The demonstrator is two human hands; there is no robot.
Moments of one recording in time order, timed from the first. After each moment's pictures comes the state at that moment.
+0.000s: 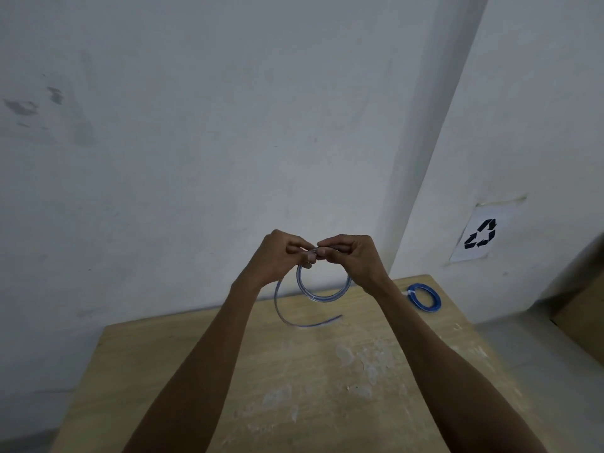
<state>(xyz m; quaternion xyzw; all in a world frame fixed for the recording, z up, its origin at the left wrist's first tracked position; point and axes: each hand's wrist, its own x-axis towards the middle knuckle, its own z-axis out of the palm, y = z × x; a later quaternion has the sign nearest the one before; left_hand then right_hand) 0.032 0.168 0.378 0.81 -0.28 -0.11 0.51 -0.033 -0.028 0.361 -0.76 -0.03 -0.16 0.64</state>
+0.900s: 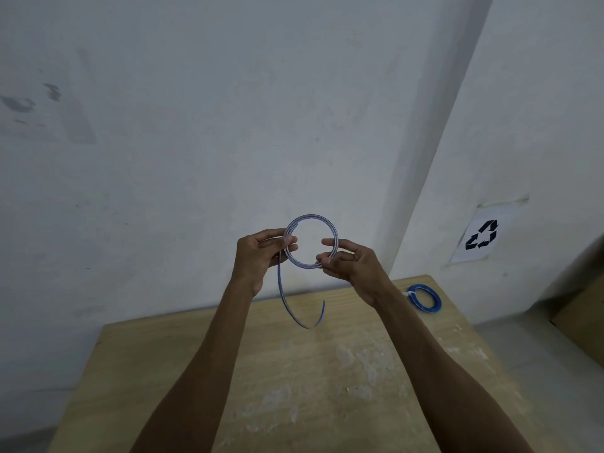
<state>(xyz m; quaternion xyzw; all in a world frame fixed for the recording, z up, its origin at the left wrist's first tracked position) 0.032 0.181 0.367 0.60 -0.10 -0.10 0.78 -0.045 -0.024 0.356 -0.63 0.04 -0.06 0.78</state>
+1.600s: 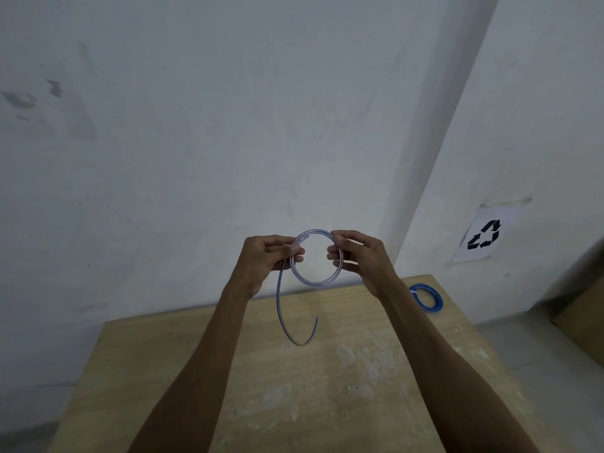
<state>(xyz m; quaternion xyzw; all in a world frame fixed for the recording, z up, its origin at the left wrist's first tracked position) 0.031 0.189 0.363 0.64 -0.16 -0.14 0.73 -0.038 -0.030 0.372 -0.66 0.10 -0.09 0.74</state>
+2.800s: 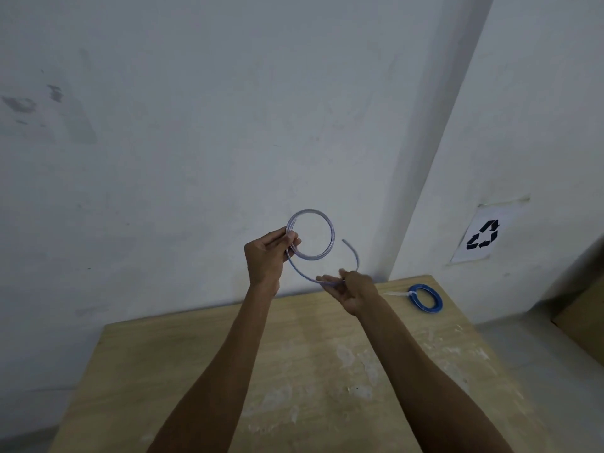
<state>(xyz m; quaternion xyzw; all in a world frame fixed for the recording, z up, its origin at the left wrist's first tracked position) 0.032 0.150 0.351 0.56 -0.02 0.00 0.83 -0.026 -0.008 0.318 -0.38 0.33 -0.04 0.86</state>
